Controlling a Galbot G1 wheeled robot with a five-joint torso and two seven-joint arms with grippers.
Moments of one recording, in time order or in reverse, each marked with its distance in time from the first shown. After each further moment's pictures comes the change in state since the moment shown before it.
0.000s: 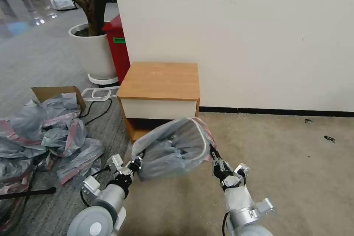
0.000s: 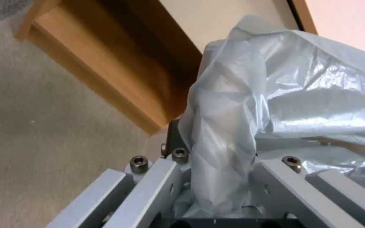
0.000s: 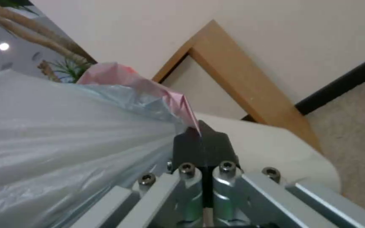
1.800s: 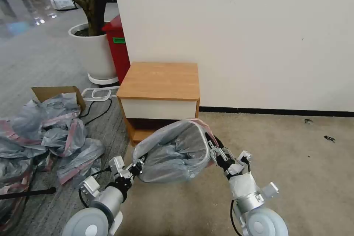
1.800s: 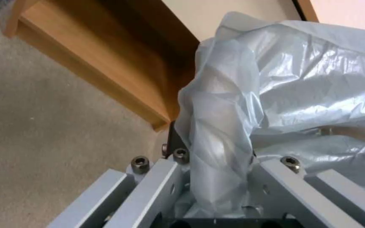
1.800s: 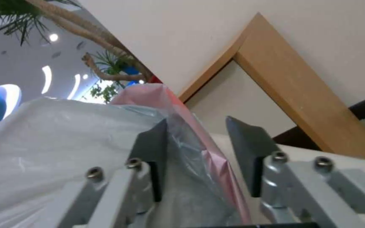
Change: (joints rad) left arm 0.007 0.053 -0.007 -0.011 0.012 0.063 0.036; right arm 0.097 -0.109 0.013 0.001 0.131 -0.096 -0.097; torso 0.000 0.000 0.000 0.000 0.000
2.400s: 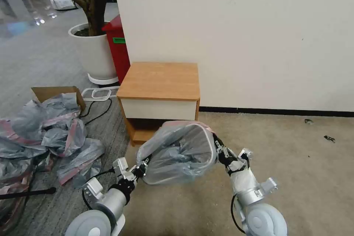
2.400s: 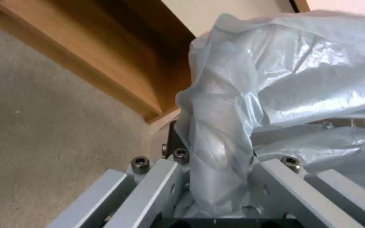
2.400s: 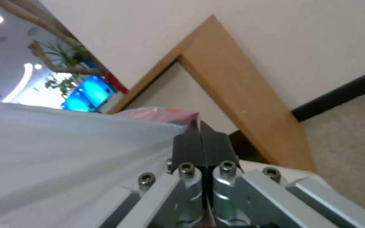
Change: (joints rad) left arm 0.014 0.000 0.027 -0.006 0.028 0.000 0.033; right arm 0.057 -0.009 0.009 -0.040 -0.066 -0.023 0.160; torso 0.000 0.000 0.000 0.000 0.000
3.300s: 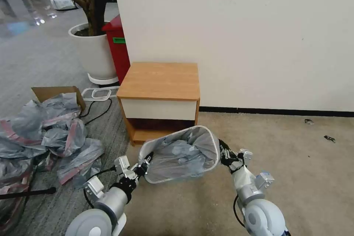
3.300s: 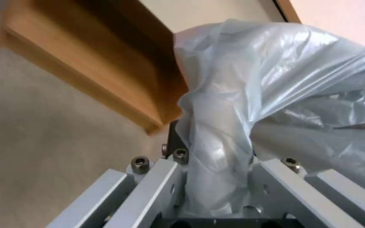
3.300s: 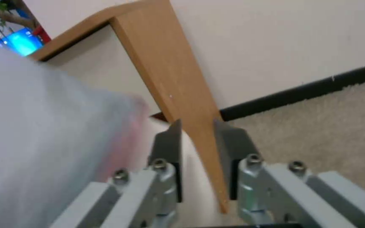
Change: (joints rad) left arm -0.020 -0.002 -0.015 -0.014 0.016 -0.022 -0.030; right arm -0.014 0.015 0.025 -0.032 -0.298 -0.014 0.127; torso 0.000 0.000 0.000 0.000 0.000
